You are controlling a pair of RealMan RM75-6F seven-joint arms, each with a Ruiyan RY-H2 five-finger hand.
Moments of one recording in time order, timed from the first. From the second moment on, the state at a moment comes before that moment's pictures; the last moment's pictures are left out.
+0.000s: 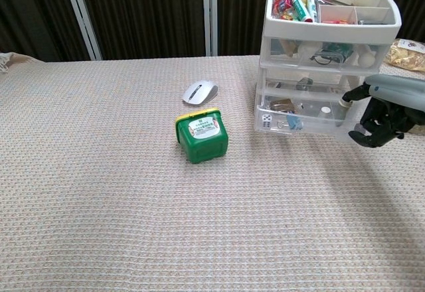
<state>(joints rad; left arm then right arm) -0.13 -1.12 -0.05 -1.64 1.44 1.43 0.13 0.59 -1.43 0.16 -1.81 -0.86 1.18 -0.49</state>
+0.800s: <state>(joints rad) -0.13 -1.12 -0.05 -1.64 1.44 1.43 0.13 0.58 -1.40 0.18 -1.88 -0.94 1.21 -0.46</state>
